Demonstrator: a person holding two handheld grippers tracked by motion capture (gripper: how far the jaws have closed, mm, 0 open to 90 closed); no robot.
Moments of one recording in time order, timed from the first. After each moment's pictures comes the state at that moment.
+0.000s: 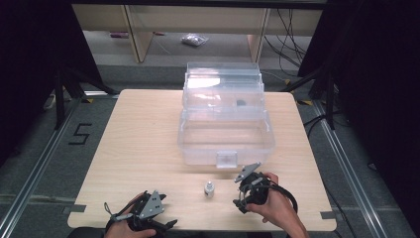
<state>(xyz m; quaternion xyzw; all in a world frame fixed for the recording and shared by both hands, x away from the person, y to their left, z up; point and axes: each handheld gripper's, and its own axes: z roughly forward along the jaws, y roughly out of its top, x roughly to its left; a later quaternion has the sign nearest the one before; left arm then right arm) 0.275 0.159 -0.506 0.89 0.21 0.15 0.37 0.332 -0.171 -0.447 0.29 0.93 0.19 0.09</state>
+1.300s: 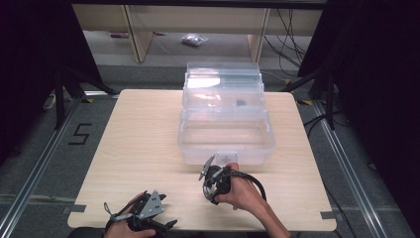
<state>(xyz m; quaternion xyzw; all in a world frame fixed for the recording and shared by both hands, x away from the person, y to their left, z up) 0.274 0.158 -0.506 0.89 0.21 0.15 0.37 0.360 -0.082 -0.451 0.19 0.97 0.13 0.06</state>
